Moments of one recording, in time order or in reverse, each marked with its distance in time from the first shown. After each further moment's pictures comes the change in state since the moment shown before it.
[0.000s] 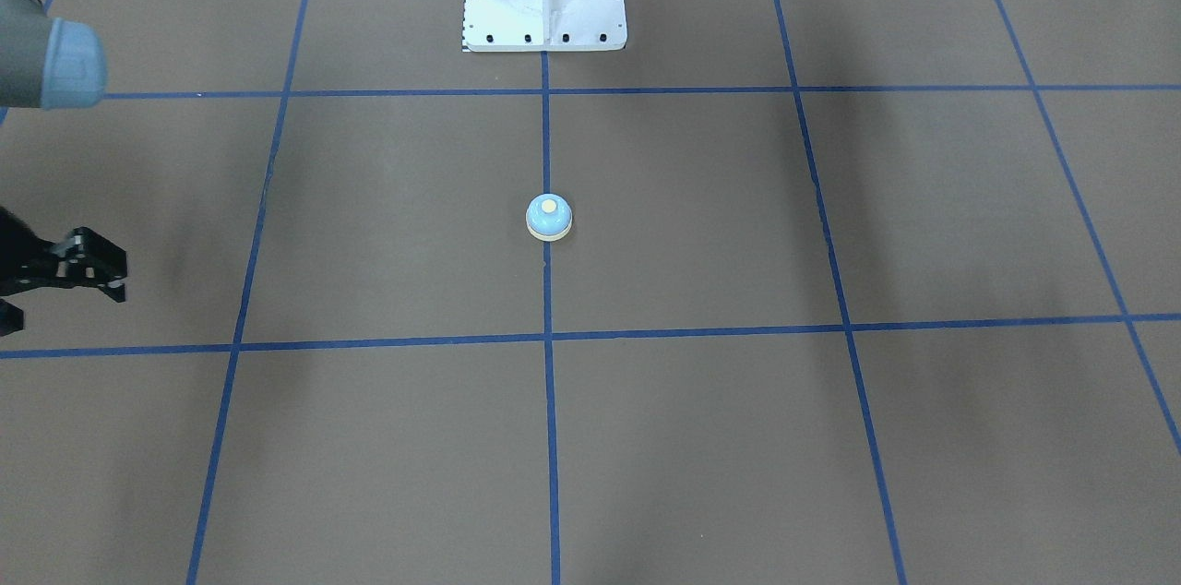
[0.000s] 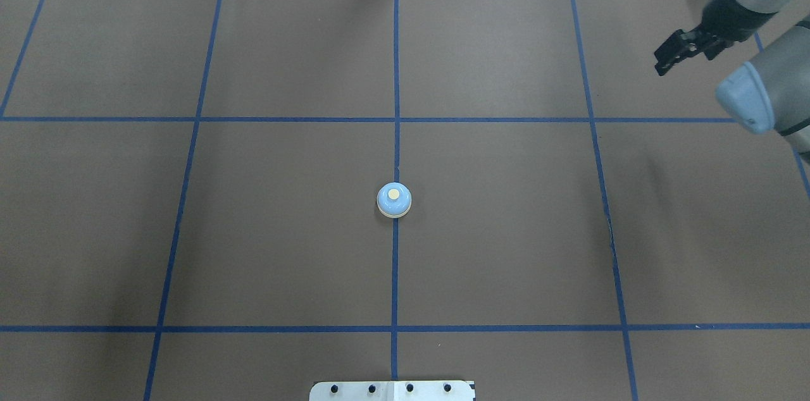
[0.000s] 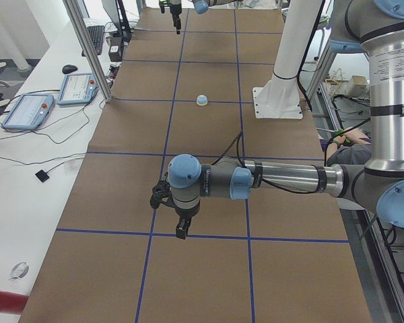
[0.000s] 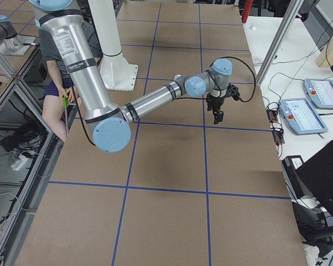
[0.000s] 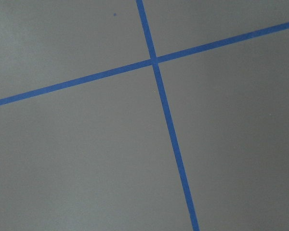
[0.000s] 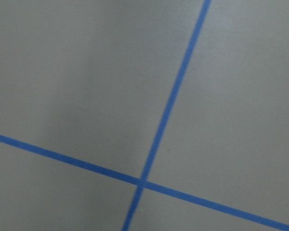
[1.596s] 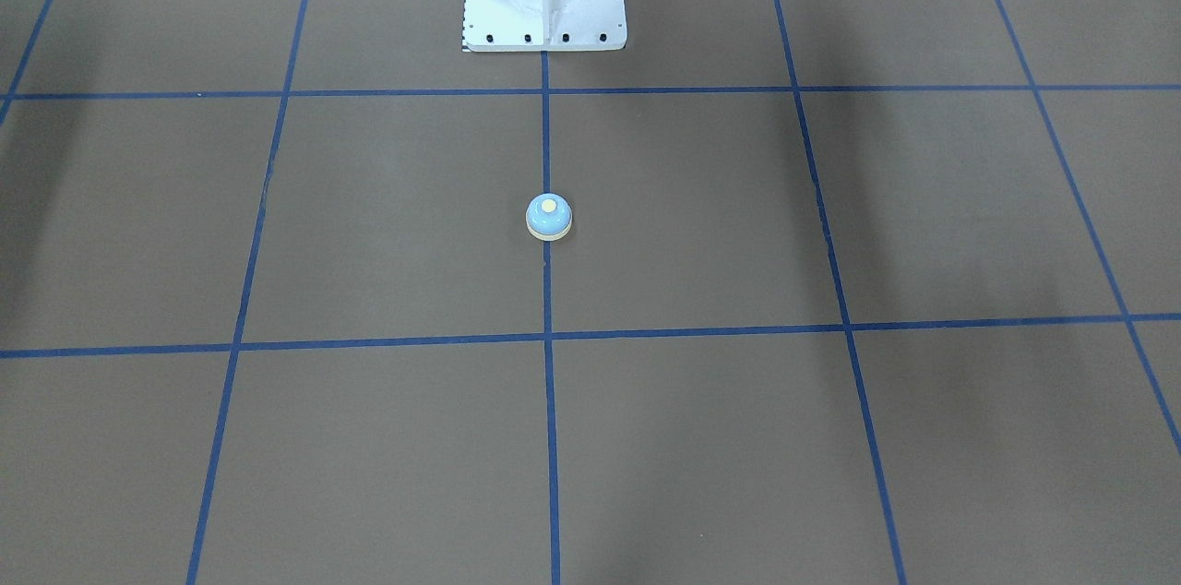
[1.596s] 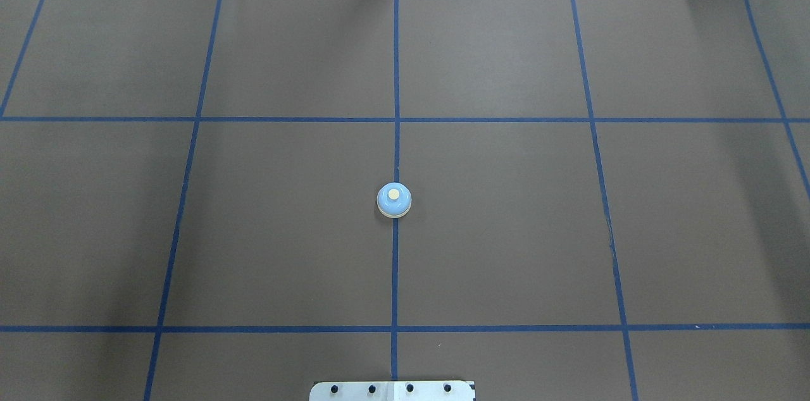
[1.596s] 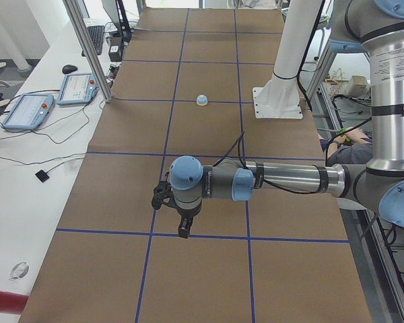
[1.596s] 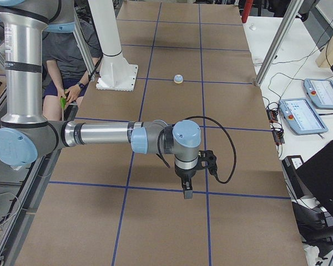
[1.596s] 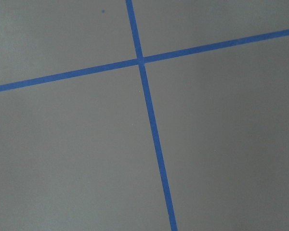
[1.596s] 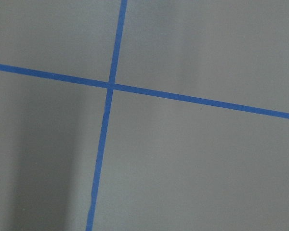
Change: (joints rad) left arm -0.003 0.012 0.000 -0.010 -0.009 -0.010; right arm 0.428 -0.389 0.065 -0.001 0.006 -0.367
